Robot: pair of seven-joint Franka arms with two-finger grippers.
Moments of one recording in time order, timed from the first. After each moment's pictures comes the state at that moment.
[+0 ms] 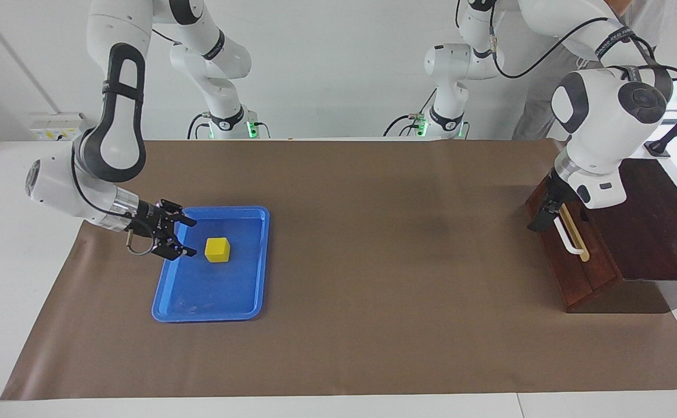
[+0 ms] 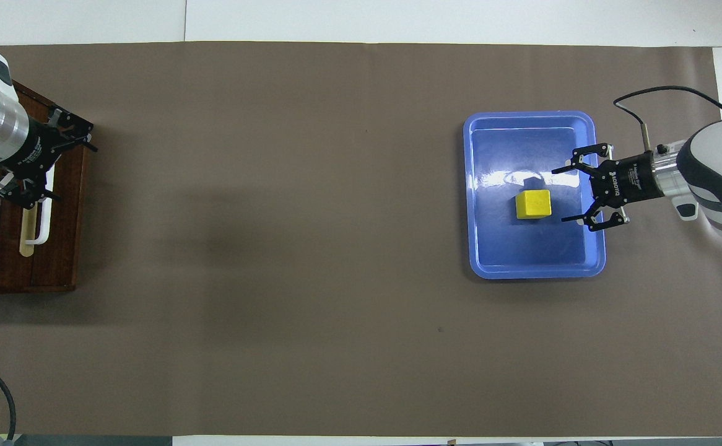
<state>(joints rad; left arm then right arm) -0.12 0.18 0.08 -1.62 0.01 1.73 -0.78 -0.11 0.26 -0.06 -1.81 0.53 1.83 0.88</state>
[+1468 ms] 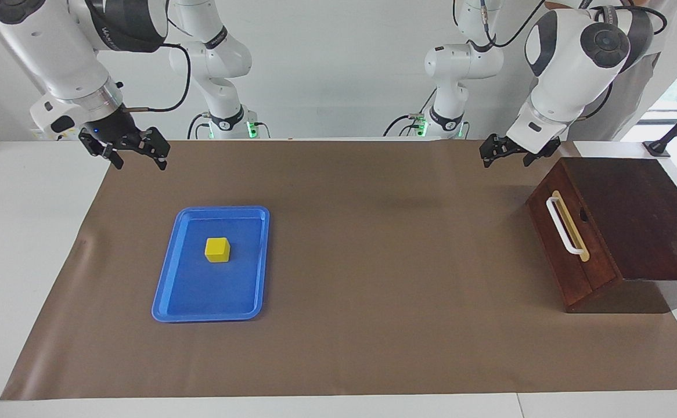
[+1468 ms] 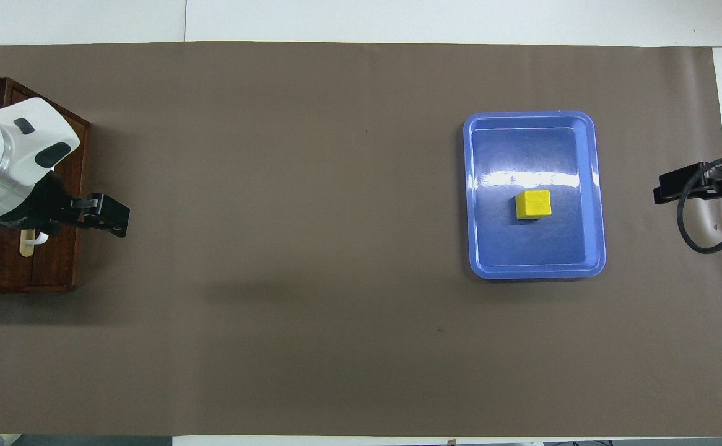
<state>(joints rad) -0.04 0.00 -0.13 -1.69 0.01 1.50 -0.07 -0.01 -0.02 -0.06 -1.66 0.02 1.59 -0.02</state>
